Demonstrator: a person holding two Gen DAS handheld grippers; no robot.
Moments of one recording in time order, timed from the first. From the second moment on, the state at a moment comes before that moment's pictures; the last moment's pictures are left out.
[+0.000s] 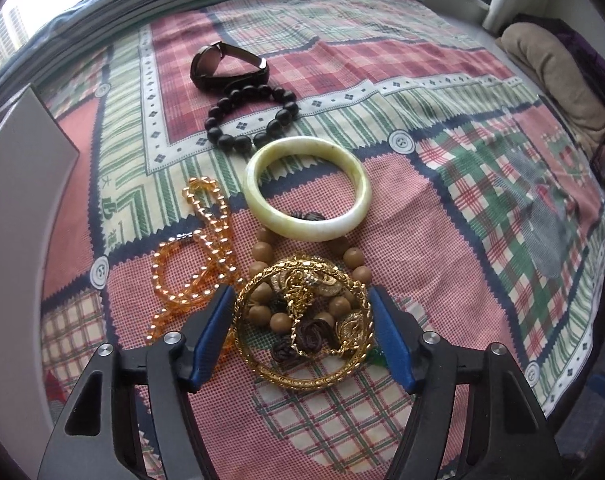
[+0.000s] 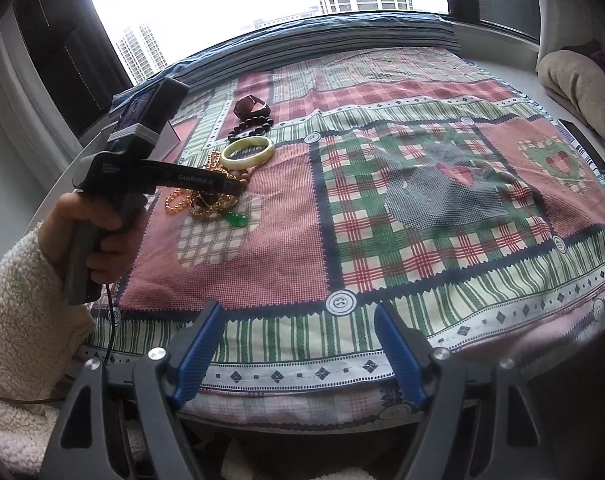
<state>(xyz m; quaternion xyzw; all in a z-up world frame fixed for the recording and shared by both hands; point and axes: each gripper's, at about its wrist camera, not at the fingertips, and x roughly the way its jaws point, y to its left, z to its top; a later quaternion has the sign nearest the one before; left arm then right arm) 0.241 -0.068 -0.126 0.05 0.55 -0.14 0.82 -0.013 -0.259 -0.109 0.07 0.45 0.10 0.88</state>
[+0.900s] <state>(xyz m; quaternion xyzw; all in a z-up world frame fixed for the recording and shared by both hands) 0.125 0.072 -0.085 -0.08 0.54 -0.03 0.84 0.231 -0.143 -0.113 0.07 0.57 0.25 0.78</state>
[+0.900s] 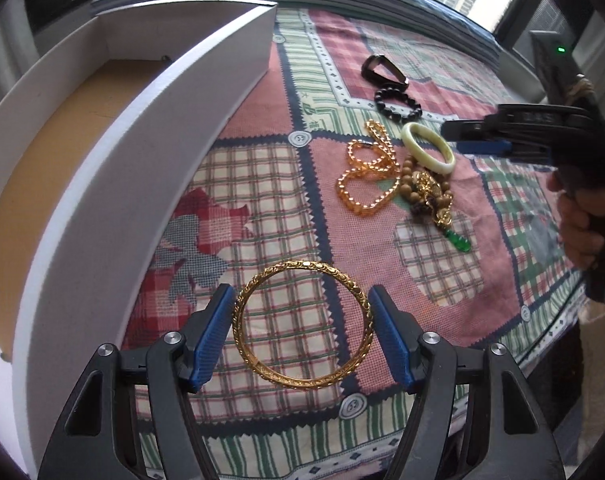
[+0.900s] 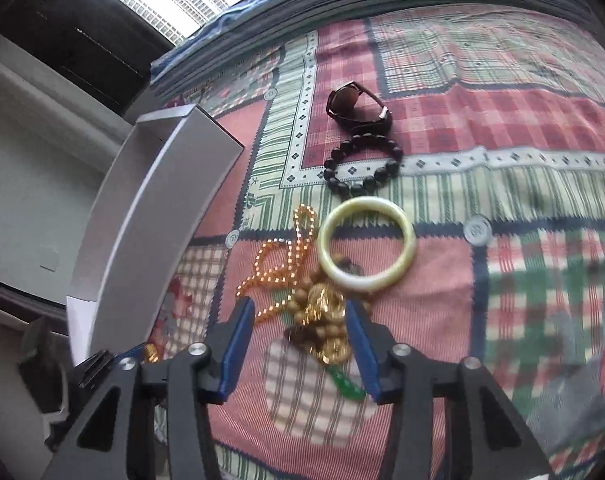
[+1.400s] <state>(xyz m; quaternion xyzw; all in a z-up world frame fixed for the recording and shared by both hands) 0.102 0.085 -0.070 -0.08 0.53 -0.03 0.84 0.244 -0.116 -0.128 -0.01 0.57 0.23 0.79</state>
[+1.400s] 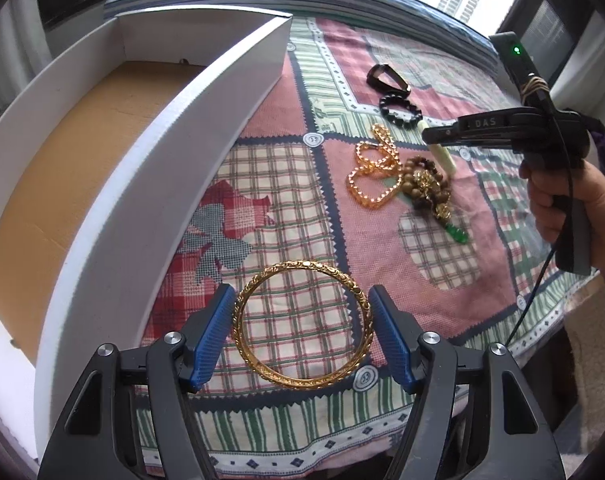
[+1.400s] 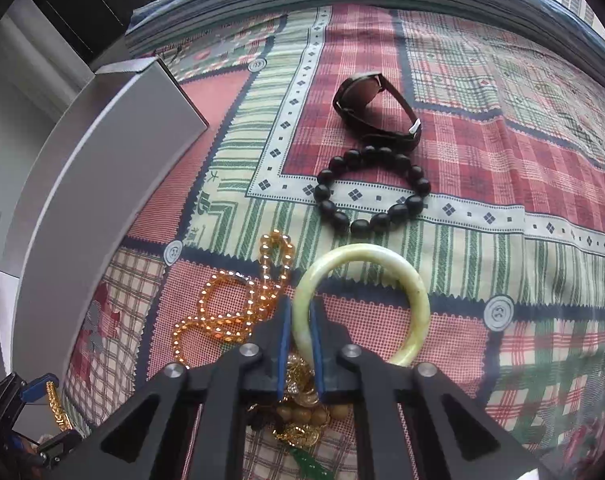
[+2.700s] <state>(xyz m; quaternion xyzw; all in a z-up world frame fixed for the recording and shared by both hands) 0.125 0.332 -0.088 -0.22 0.54 0.21 0.78 0.160 0.199 -0.073 -0.17 0.48 0.40 0.76</state>
